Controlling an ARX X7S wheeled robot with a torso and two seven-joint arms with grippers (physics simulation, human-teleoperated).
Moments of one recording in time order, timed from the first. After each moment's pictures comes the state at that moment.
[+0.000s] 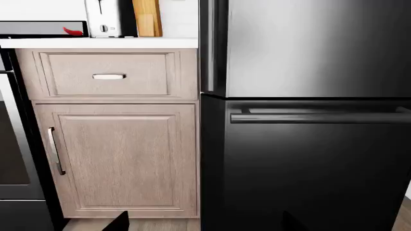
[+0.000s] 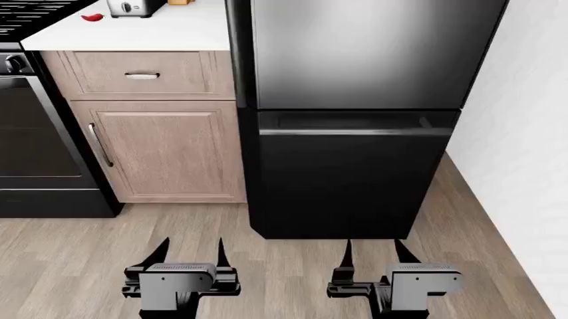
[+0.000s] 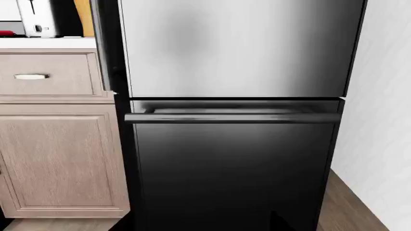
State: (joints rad) left arm 0.00 0.00 0.00 0.00 0.00 0.00 0.00; right arm 0.00 0.00 0.00 0.00 0.00 0.00 0.00
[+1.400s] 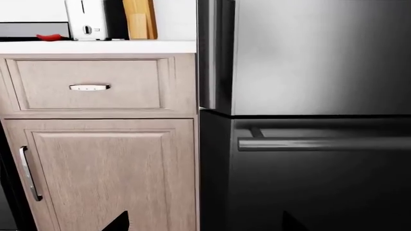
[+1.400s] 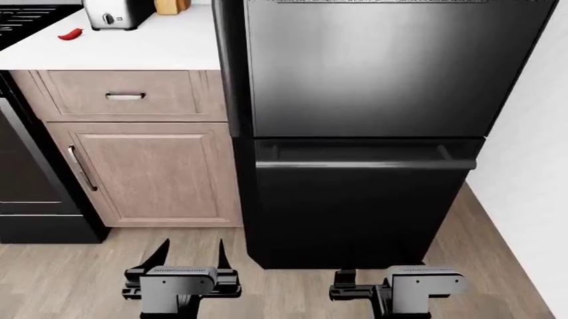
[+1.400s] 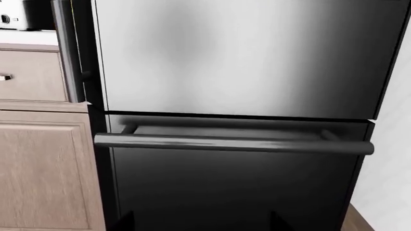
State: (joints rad) left arm 0.00 -0.10 0.13 -0.01 -0.10 0.03 -0.13; right arm -0.01 0.11 -0.12 -0.02 0.07 0.00 0.13
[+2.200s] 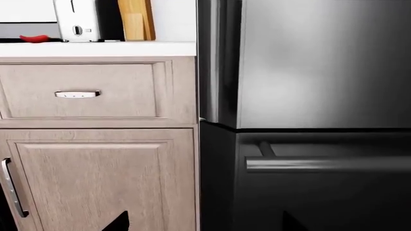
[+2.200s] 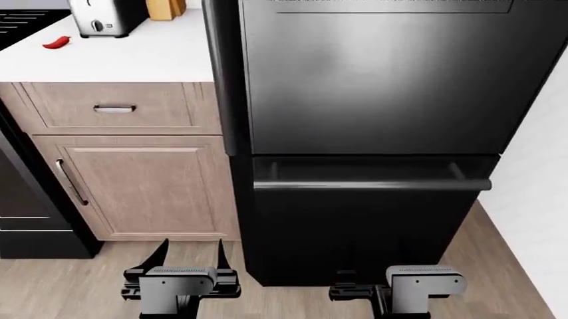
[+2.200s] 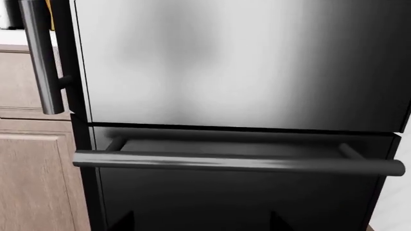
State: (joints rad) left arm 0.00 -0.14 0.17 -0.01 -0.13 0.04 -0.17; right arm -0.01 0.14 -0.15 -0.02 0.10 0.00 0.16
